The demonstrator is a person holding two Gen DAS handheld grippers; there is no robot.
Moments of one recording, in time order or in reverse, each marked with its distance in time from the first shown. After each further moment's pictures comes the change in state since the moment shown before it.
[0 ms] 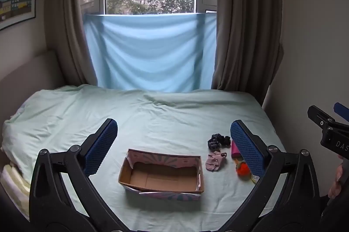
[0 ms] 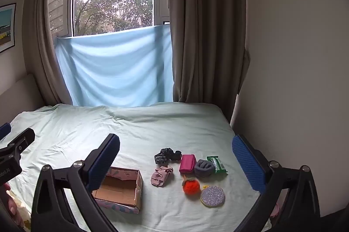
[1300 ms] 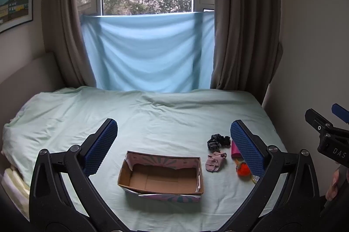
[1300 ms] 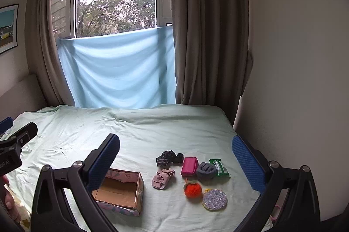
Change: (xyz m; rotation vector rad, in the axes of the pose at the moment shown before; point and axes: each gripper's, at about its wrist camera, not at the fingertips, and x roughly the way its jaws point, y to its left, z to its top) left arm 0.006 -0.009 0.005 0.020 0.001 -0.005; right arm 0.006 -0.003 -0.003 -0.001 -0.017 0.026
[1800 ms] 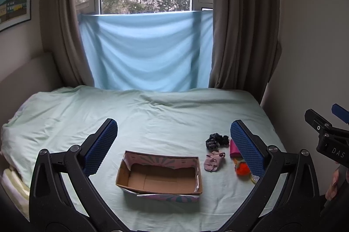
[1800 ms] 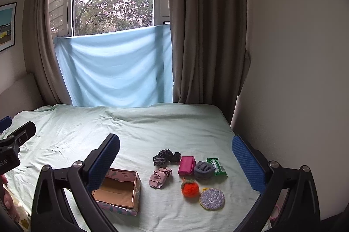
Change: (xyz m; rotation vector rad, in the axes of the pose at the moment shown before) left arm 0.007 -0.001 -0.003 0.001 0.006 -0.012; right arm 0.001 -0.002 0.001 0.000 0.011 -0.025
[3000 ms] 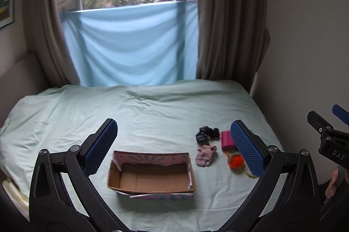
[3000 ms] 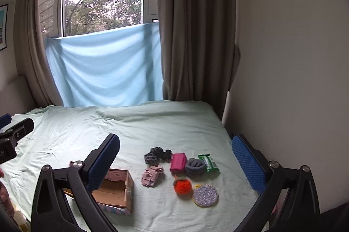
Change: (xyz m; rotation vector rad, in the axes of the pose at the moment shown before) left arm 0.035 -0.022 0.002 0.064 0.074 -0.109; right arm 0.003 -0.017 -0.007 0.030 0.021 -0.070
